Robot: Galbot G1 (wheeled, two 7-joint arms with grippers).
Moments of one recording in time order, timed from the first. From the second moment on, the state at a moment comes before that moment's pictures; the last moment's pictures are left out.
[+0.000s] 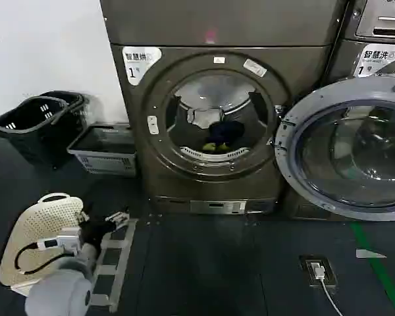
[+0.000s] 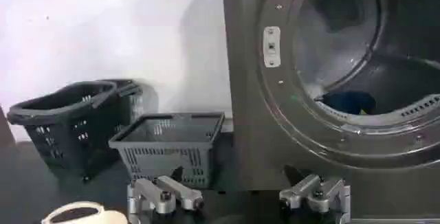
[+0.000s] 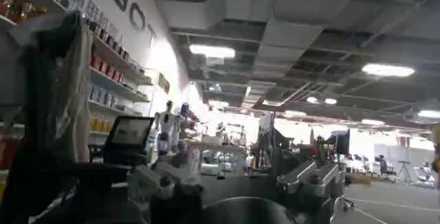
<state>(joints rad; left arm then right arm) 1.31 -1.44 -0.68 -2.28 -0.06 0.74 0.01 -1.65 1.12 2.41 1.60 0.42 -0.26 -0.10</state>
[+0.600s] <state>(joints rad) 1.32 -1.44 -0.68 -2.29 -0.05 0.74 0.01 -1.65 1.13 2.38 1.59 0.45 -0.20 -0.07</state>
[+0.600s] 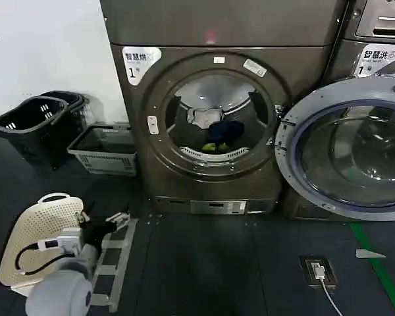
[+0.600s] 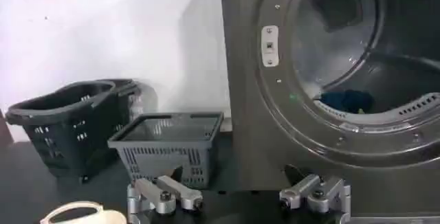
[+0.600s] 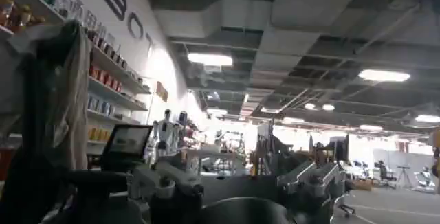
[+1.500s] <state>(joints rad) 1.32 -1.44 -0.67 -2.30 -0.06 0.74 0.01 -1.65 1.14 2.39 1.59 0.47 -0.20 -0.05</state>
